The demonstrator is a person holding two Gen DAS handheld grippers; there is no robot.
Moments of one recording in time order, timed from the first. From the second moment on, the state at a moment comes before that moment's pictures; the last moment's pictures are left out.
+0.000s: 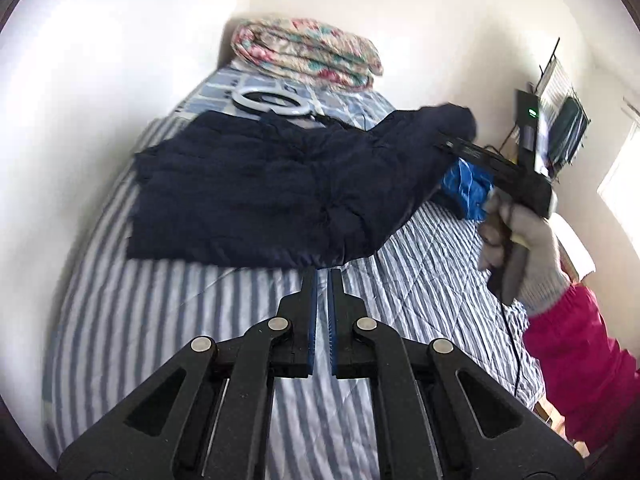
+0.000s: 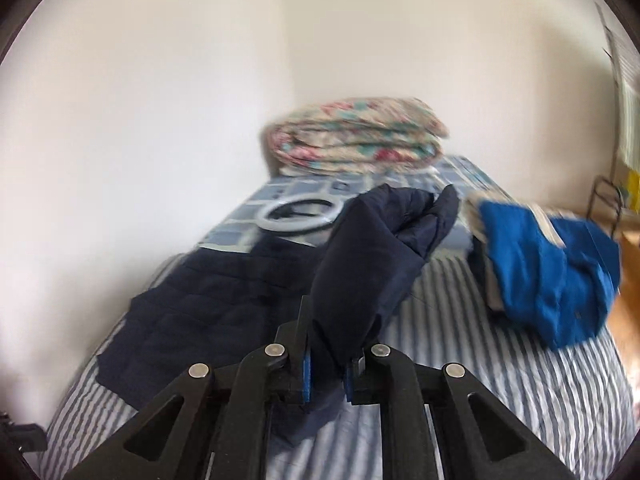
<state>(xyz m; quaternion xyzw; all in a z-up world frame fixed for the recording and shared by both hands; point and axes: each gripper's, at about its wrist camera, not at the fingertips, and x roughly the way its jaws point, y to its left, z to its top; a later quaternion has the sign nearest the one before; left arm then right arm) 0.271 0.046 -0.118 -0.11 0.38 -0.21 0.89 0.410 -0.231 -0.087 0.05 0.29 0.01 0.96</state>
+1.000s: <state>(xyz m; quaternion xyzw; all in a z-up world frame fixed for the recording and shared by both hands) 0.223 0.132 -0.108 -0.17 0.33 -0.13 0.92 0.479 0.033 -0.197 -0.01 0.41 0.35 0.84</state>
